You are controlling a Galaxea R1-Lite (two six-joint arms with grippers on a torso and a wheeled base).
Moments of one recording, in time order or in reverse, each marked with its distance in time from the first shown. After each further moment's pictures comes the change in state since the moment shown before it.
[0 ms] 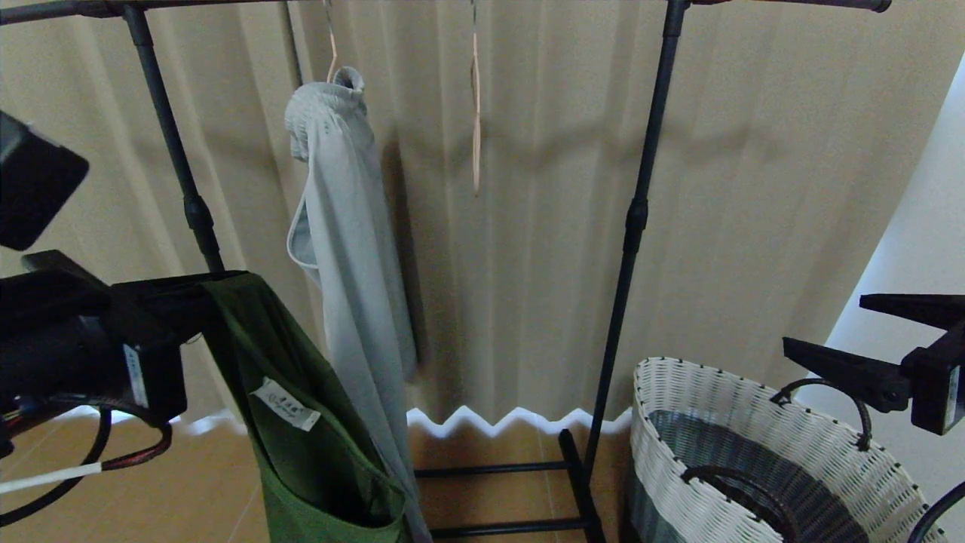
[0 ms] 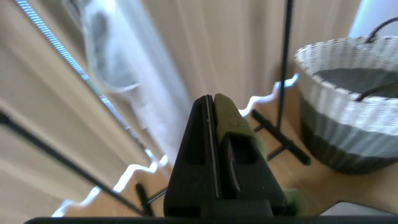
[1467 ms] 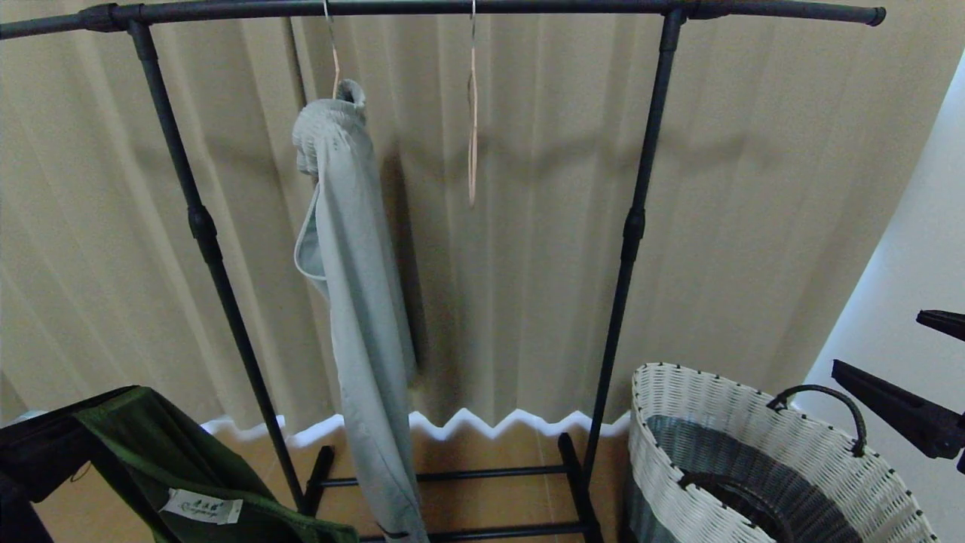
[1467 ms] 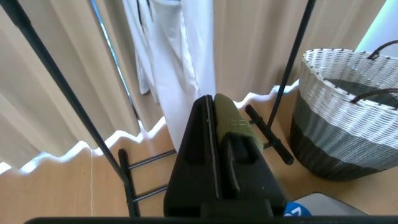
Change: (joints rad) left arm 0.137 -0.291 0.304 -0.006 -0.061 -0.187; right arm -0.105 -0.148 0.251 -0.268 0.067 -0.068
